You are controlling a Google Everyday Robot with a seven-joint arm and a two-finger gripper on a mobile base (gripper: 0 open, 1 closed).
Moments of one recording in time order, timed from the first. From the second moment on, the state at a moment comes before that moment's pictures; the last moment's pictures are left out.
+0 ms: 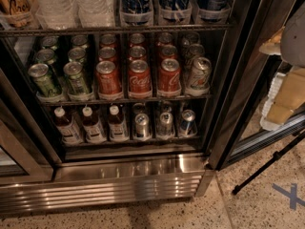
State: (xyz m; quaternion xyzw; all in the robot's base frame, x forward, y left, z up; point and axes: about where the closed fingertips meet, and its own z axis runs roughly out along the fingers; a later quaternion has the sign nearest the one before) arm 0.438 -0.217 0.976 -0.60 0.78 -0.03 0.16
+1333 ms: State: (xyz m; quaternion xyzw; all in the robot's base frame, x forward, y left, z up) arm 0.435 -0.185 0.975 -0.64 0.73 0.09 0.21
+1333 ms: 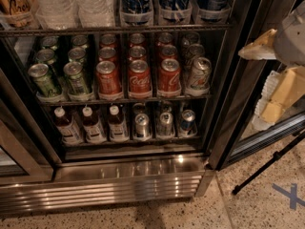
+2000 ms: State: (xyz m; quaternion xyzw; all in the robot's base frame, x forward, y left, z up) arm 0.403 -0.136 0.955 -0.62 0.70 0.23 0.28
